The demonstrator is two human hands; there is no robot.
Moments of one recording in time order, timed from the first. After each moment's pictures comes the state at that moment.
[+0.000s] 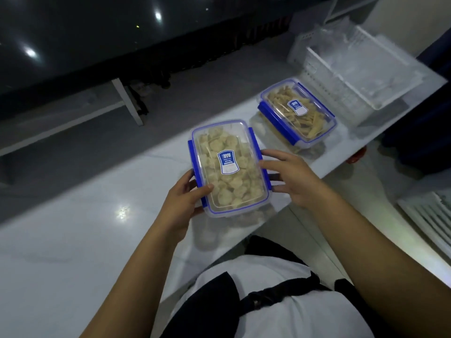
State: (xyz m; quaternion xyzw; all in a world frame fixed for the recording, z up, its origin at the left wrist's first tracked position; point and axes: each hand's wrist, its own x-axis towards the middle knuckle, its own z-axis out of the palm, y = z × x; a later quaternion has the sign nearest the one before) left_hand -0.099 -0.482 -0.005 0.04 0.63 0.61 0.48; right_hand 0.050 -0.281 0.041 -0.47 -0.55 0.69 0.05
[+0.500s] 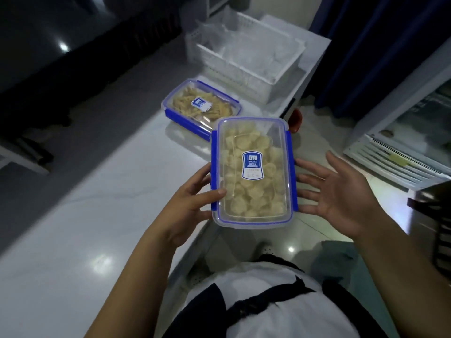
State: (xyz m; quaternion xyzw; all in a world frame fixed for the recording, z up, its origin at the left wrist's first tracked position) left_hand 0.002 -0.385 0.039 0.24 0.49 0.51 0.67; right_hand 0.278 -0.278 0.087 -0.50 -0.30 0.77 0.26
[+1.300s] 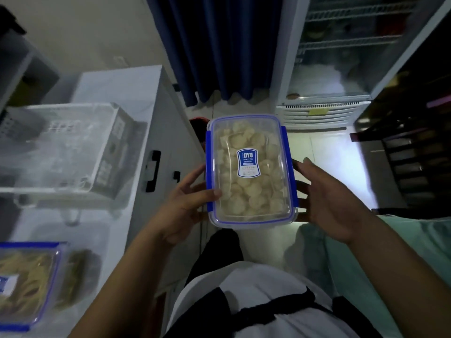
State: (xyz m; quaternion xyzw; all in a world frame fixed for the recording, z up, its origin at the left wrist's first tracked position) left_hand 0.278 -0.046 0.030 0.37 0.47 0.27 0.75; right_hand 0.562 -0.109 0.031 -0.49 -0.20 0.74 0.41
